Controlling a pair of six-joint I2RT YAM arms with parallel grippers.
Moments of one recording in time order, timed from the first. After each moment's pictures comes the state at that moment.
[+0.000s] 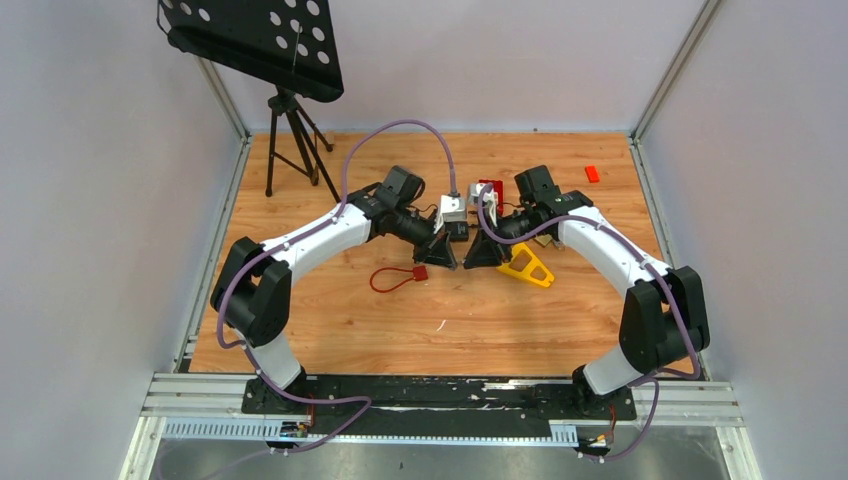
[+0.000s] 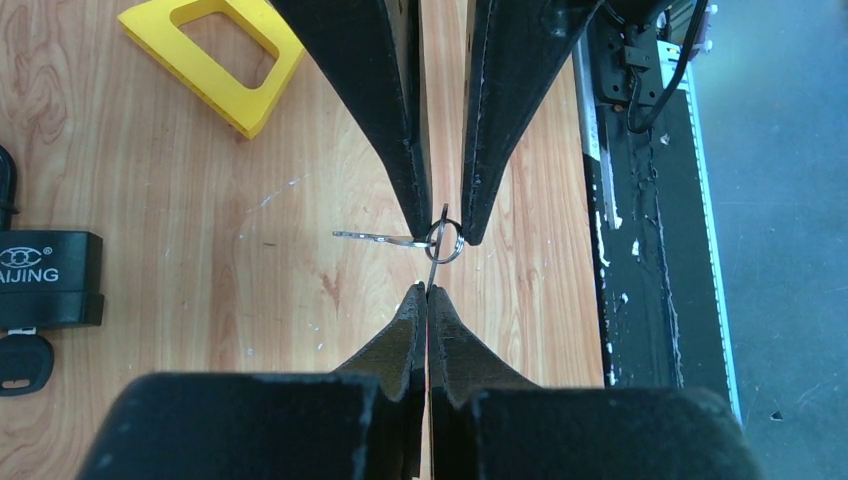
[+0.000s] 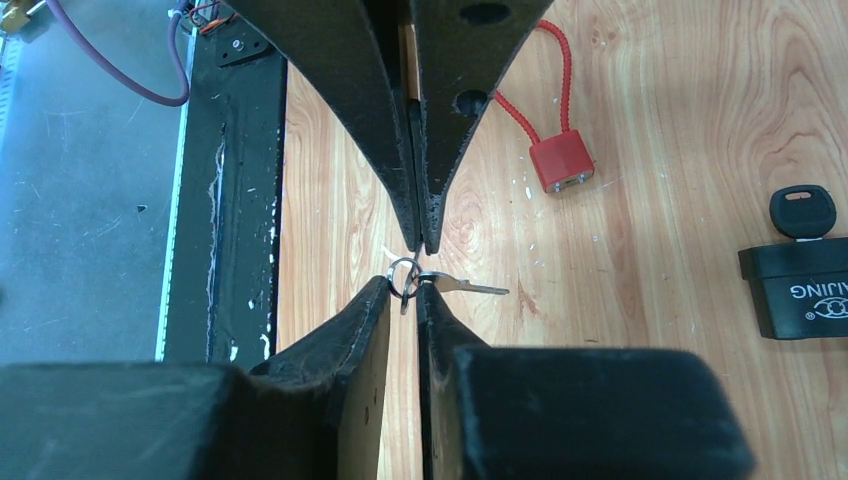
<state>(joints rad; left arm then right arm) -0.65 1.71 1.30 -0.50 0.95 0.46 0.38 1.54 1.17 -0.72 -1.08 -0.66</state>
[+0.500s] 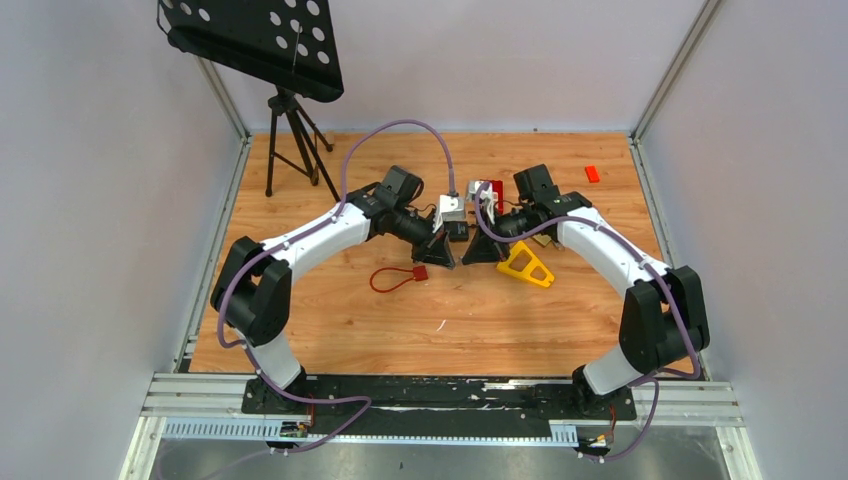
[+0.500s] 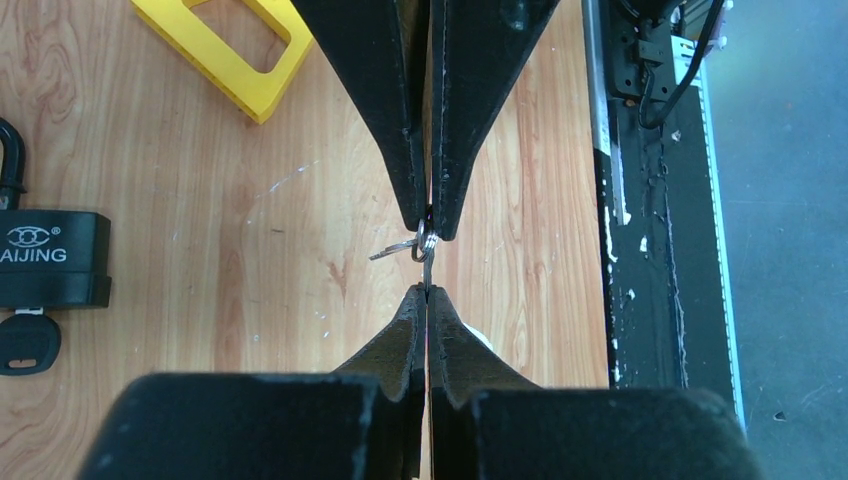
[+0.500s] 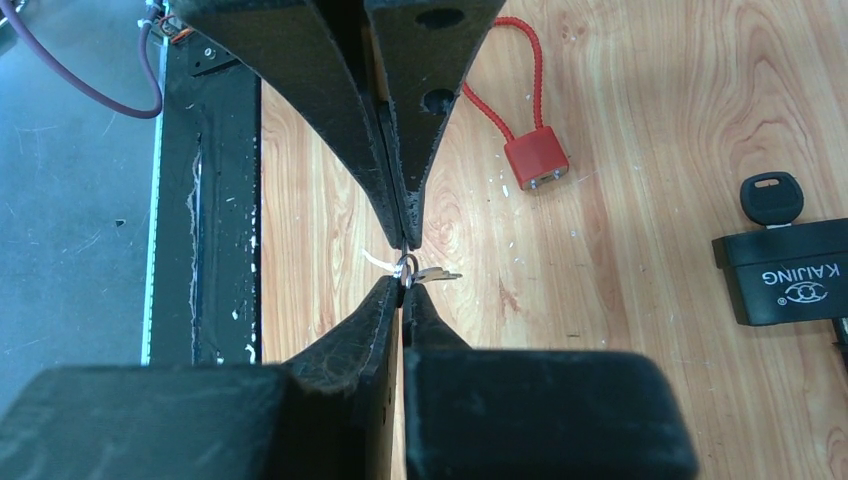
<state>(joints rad) -0.65 1.72 1.30 -0.51 0.93 0.46 0.38 1.54 1.17 -0.66 -1.04 -0.59</state>
